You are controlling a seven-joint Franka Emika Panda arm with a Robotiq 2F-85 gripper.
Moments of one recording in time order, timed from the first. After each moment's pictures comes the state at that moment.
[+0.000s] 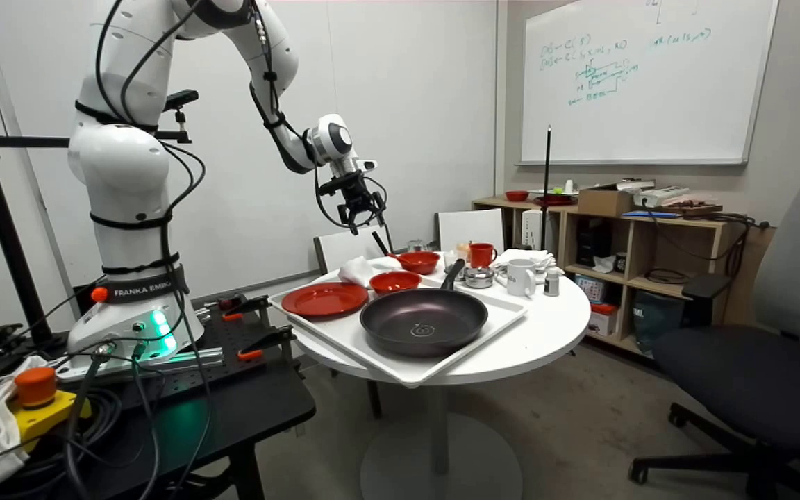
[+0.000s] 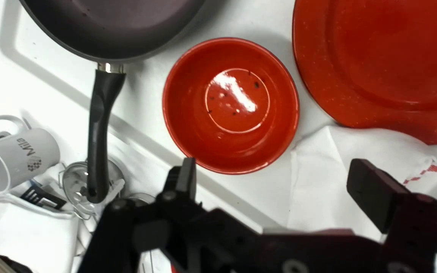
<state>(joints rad) 0.25 0.33 0.13 -2.14 -0.59 2.49 0.18</state>
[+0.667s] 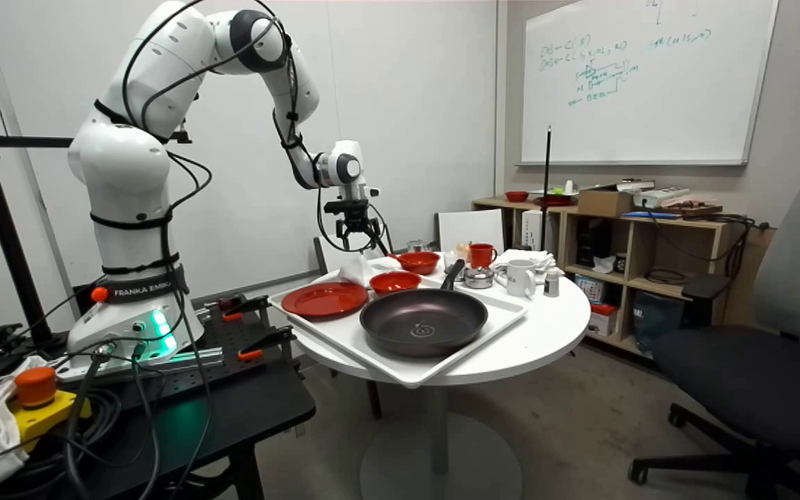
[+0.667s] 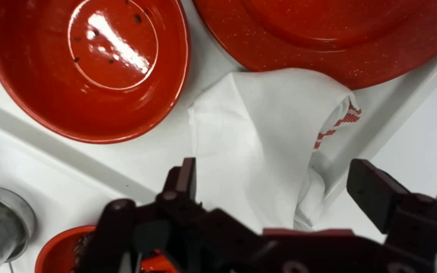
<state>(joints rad) 0.25 0.60 0.20 -1.93 -0.29 2.54 -0.06</state>
